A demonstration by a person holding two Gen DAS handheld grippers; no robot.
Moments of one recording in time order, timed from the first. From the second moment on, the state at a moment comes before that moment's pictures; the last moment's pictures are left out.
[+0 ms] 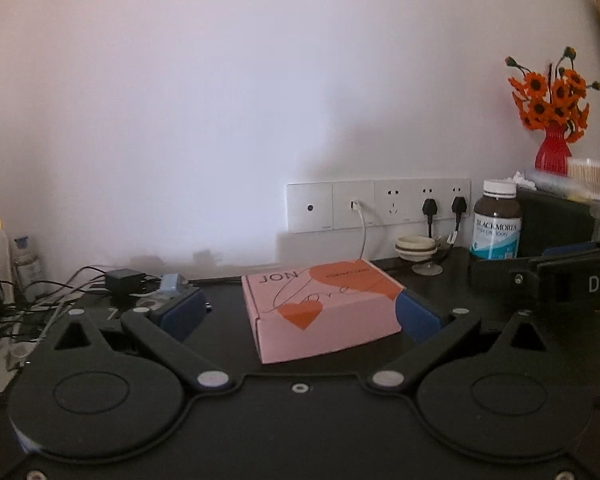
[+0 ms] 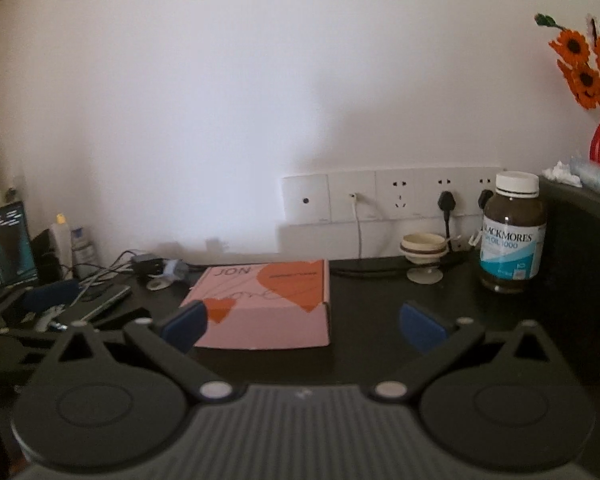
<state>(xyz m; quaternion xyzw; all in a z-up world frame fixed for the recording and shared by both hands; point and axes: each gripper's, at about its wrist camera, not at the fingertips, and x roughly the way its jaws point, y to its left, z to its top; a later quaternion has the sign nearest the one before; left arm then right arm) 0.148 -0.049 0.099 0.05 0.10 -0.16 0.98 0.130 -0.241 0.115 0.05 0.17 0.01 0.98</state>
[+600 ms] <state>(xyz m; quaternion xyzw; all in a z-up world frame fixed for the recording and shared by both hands) 0.082 -0.034 0.087 0.06 0.12 -0.13 0.98 0.060 -0.226 0.095 0.04 0.18 0.00 0.98</state>
